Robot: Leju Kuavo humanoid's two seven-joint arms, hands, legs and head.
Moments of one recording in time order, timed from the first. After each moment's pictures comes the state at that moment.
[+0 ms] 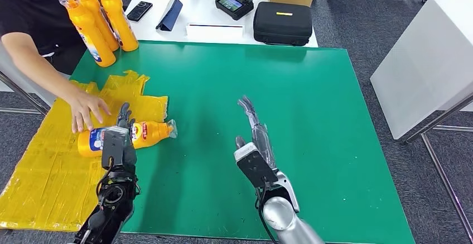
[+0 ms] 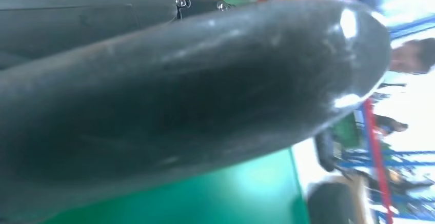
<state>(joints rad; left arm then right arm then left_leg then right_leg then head) -0.23 -0.01 -0.28 -1.00 -0.03 0.35 -0.51 -0.16 0.11 0.42 -1.27 0.40 -0.27 -0.32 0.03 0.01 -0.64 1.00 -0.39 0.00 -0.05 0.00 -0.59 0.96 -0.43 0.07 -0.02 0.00</state>
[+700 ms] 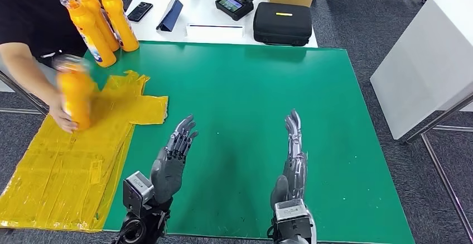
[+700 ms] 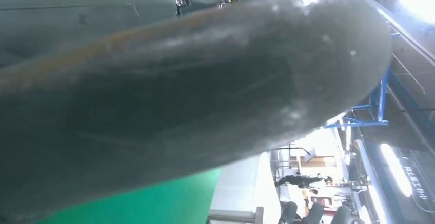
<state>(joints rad) -0.07 -0.04 -0.56 -1.36 0.02 0.09 -0.60 0.07 0.05 0.45 -1.56 0.35 -0.54 -0.53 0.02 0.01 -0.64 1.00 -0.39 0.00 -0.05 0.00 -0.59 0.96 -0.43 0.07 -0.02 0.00</state>
